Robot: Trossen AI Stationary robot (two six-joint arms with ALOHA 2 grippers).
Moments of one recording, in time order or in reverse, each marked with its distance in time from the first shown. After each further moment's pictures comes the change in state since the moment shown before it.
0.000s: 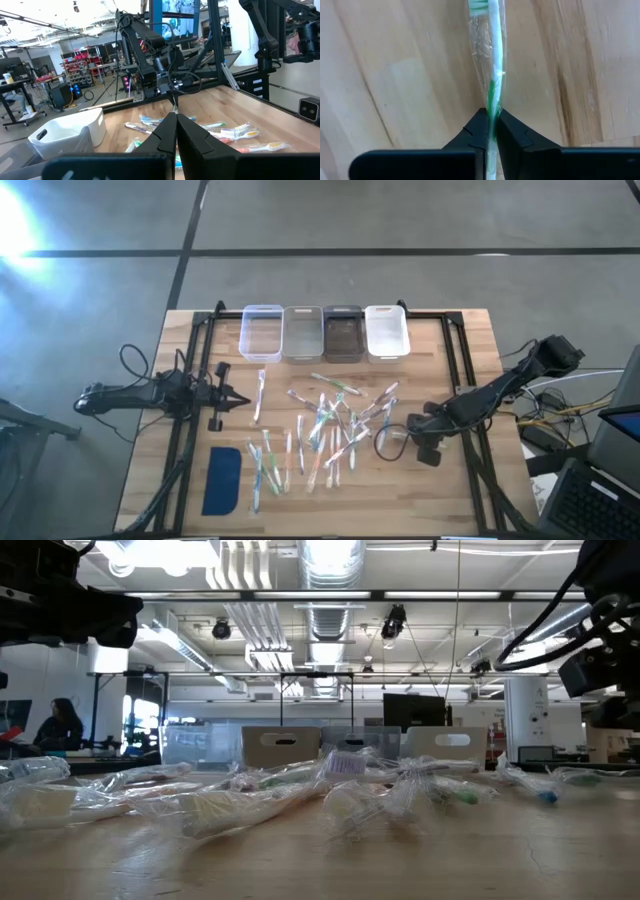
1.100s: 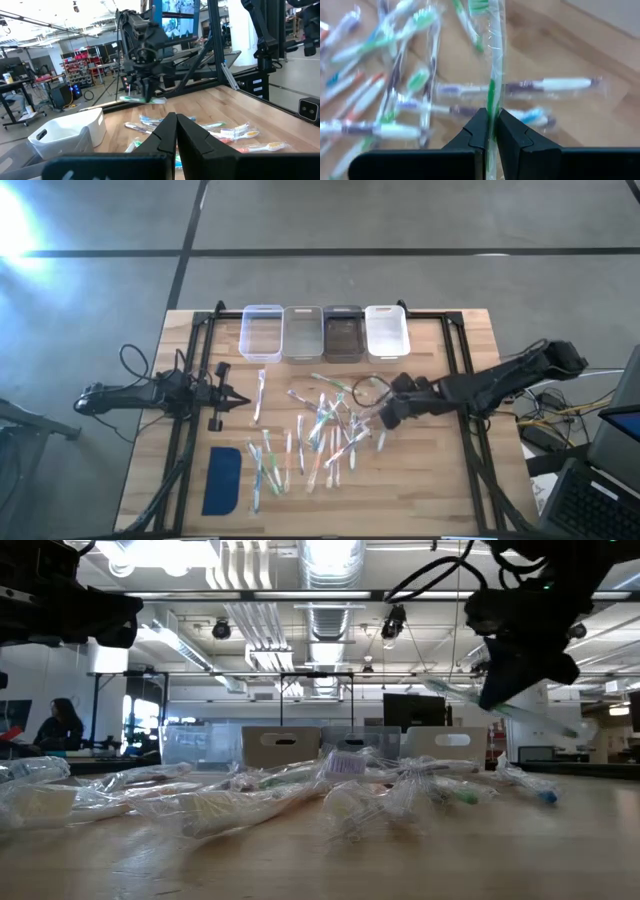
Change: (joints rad) left arm -0.001 0.000 0.000 0.000 0.000 0.000; right arm -0.269 -0.001 0.218 0.044 0.444 0.259
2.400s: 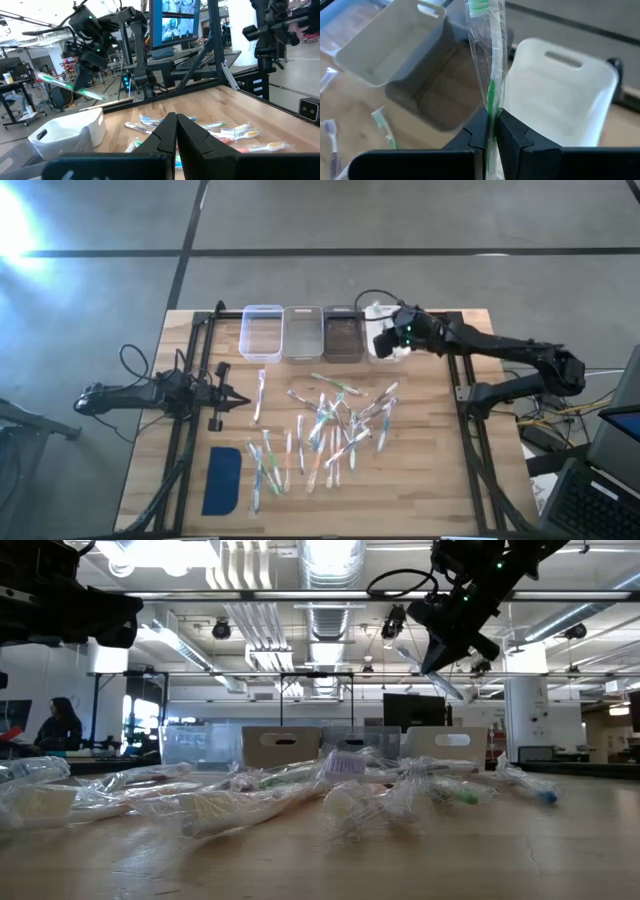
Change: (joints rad) left arm 0.001 0.000 0.000 0.000 0.000 0.000; right arm -0.650 0.001 0.204 0.135 -0.085 -0.577
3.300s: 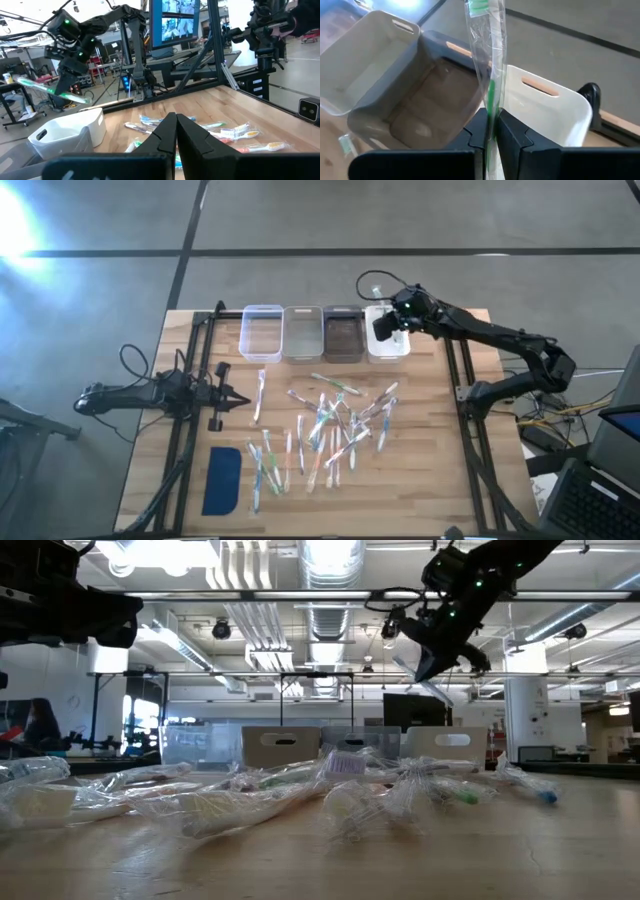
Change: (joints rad) left arm -0.001 0.000 0.000 0.000 0.000 0.000; right arm -0.180 0.125 0.088 0.036 -0.104 -0.145
